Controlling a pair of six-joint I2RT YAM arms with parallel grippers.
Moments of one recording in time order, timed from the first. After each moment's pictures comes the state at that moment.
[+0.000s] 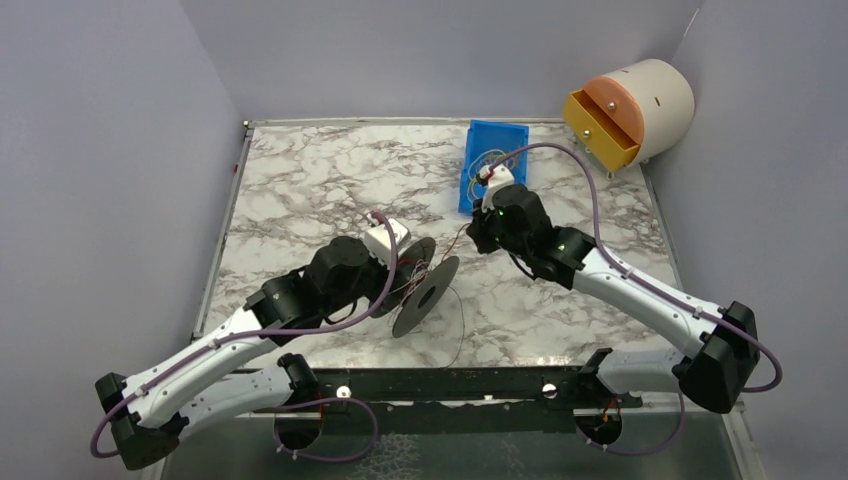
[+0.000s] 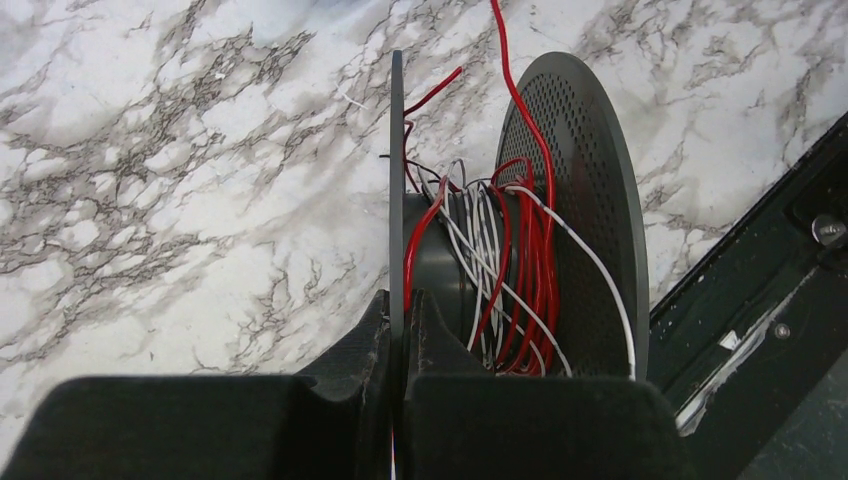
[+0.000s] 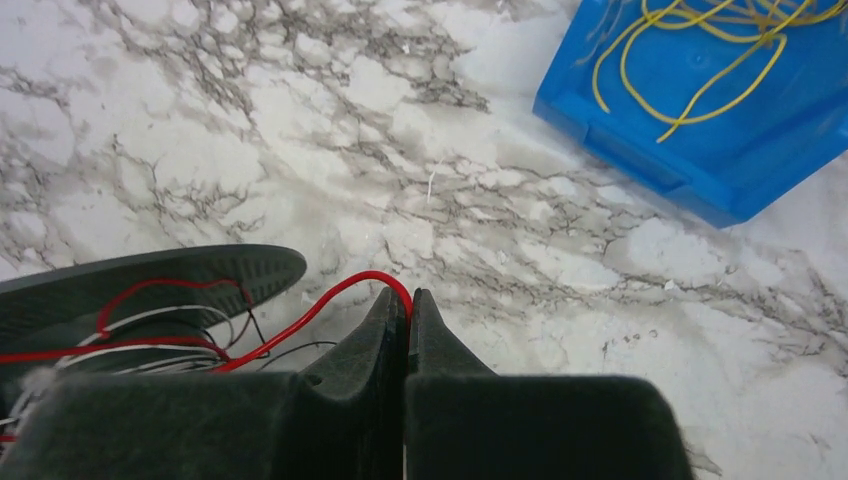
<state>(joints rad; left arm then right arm) -0.94 0.82 0.85 -0.53 -0.16 -0.15 0.80 1.25 1.06 -0.33 0.23 0.25</state>
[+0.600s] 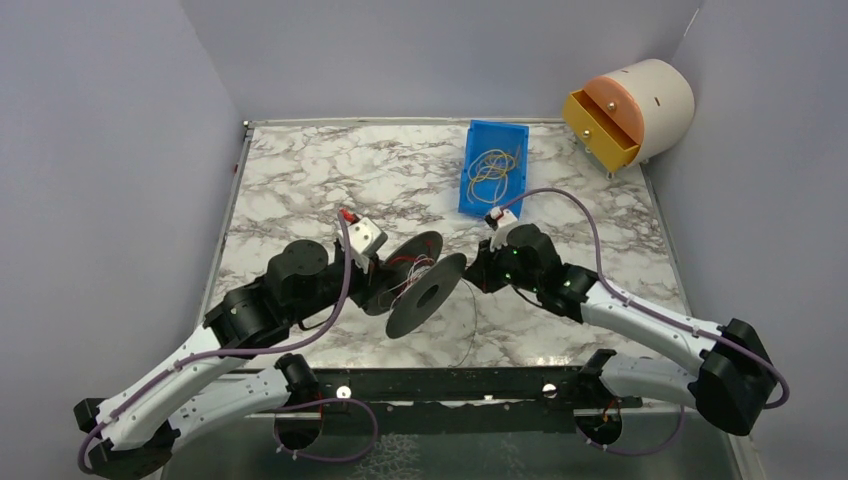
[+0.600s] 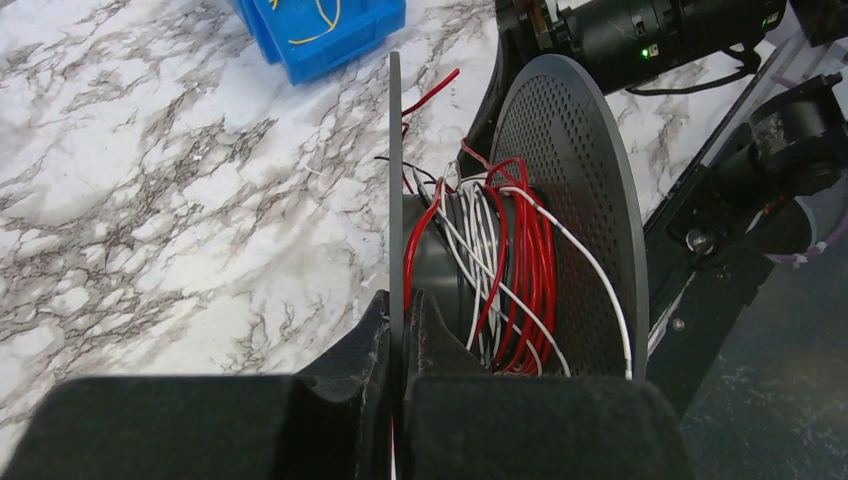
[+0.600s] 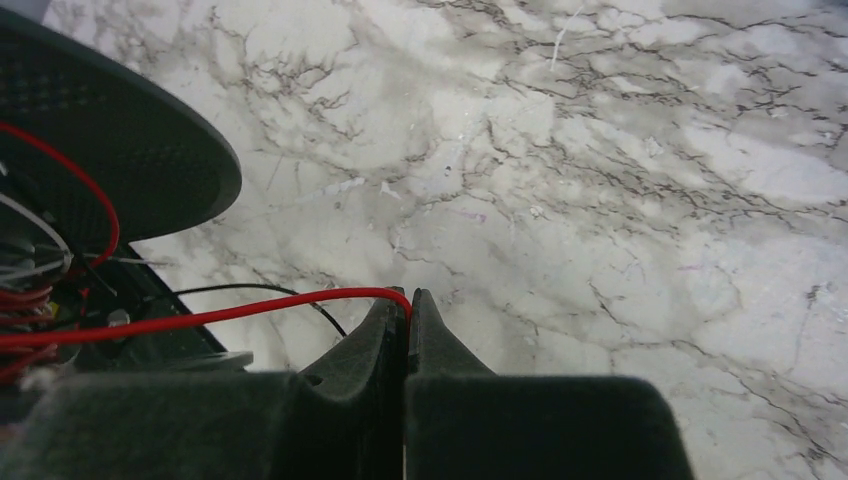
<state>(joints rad) -0.94 0.68 0.95 -0.60 -0.04 -0.12 0.77 1.14 0.68 -0.11 -0.05 0.39</state>
